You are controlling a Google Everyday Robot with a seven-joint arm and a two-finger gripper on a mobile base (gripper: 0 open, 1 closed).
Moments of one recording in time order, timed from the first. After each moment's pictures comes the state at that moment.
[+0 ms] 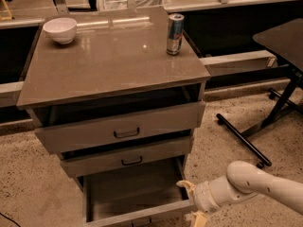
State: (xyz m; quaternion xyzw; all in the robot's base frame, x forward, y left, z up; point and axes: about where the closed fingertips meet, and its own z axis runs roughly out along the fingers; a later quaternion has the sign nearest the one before) arm 0.371 -0.105 0.454 -0.63 0.65 0.33 0.24
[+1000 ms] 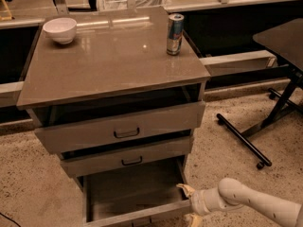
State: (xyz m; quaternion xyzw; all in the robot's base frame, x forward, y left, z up) arm 0.431 -0.130 0.279 -0.70 0.60 0.23 0.32
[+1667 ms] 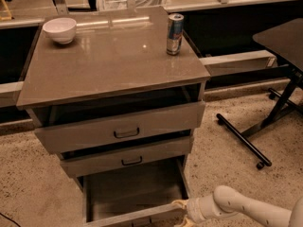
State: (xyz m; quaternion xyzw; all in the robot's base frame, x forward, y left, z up) arm 0.415 -0.114 0.245 -0.72 0.57 0.24 0.33
